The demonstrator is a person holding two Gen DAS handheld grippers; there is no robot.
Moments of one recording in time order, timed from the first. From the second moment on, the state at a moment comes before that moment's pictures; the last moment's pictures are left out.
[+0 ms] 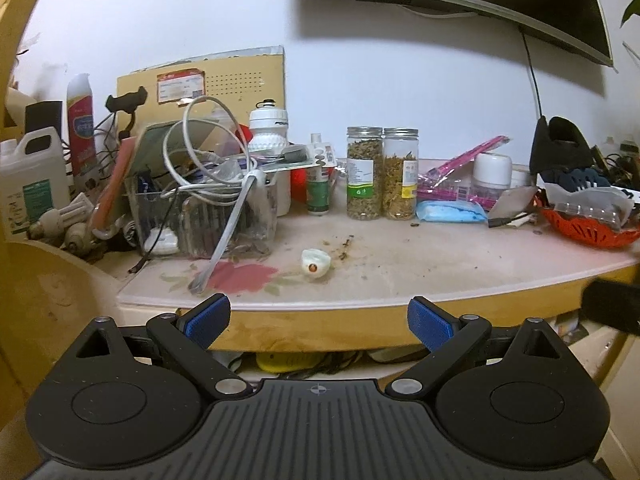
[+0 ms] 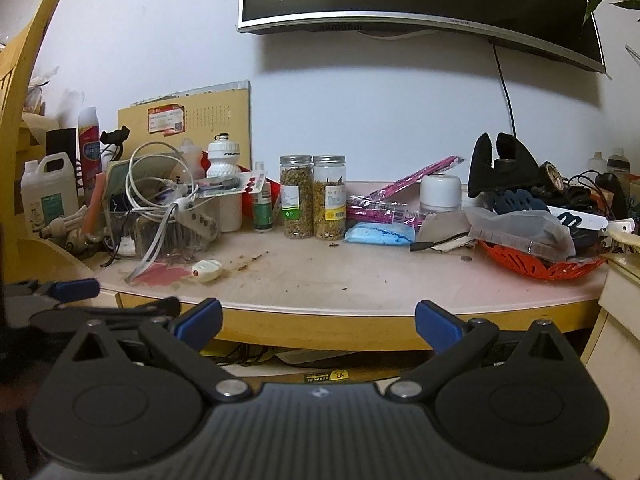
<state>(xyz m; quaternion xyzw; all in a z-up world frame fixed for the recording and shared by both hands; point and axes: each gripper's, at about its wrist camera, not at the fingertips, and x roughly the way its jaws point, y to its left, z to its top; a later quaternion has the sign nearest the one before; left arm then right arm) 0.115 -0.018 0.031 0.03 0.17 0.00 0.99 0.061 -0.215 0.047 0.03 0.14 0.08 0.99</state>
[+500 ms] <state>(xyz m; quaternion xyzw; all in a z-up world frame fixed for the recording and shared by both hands) 0.177 -0.011 0.010 0.03 0.17 -0.01 0.99 0.067 -0.206 0.039 0.02 0.16 0.09 0.98</state>
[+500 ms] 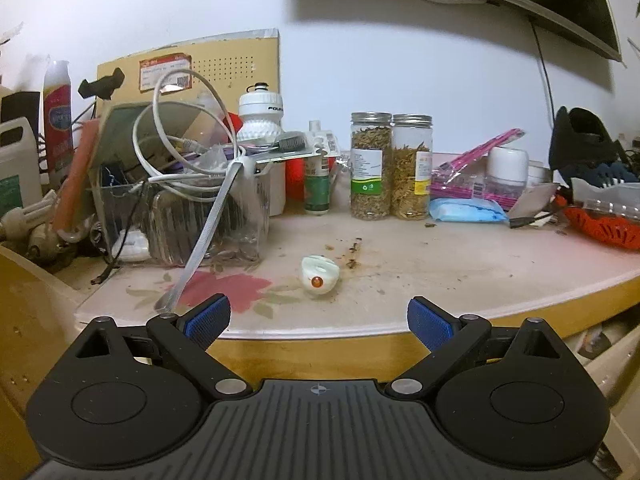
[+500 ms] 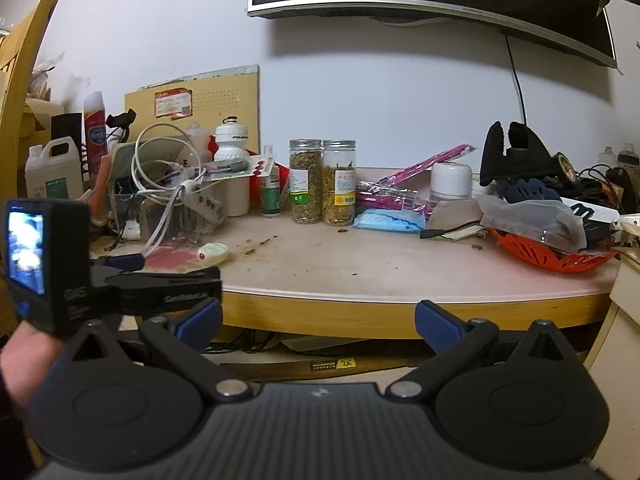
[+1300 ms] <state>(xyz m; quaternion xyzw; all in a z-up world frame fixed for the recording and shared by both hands) 0.240 -0.004 -0.011 0.02 0.16 -0.03 0.99 0.072 -0.194 0.034 0.02 0.17 0.12 0.98</state>
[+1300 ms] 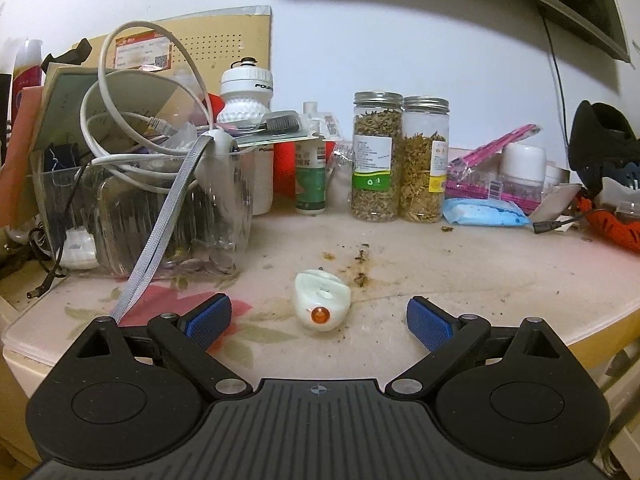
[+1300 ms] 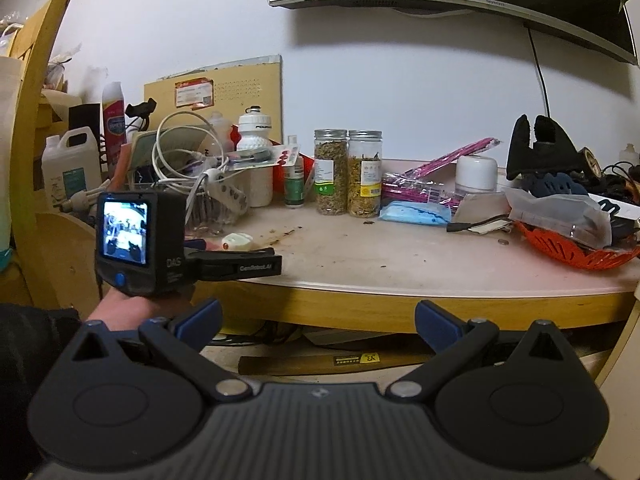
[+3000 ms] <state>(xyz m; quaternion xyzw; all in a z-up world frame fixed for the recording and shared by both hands) 0.158 -0.006 0.017 0.06 0.15 -0.05 0.99 0.088 -0.198 0.013 0.03 0.21 0.11 0.97</state>
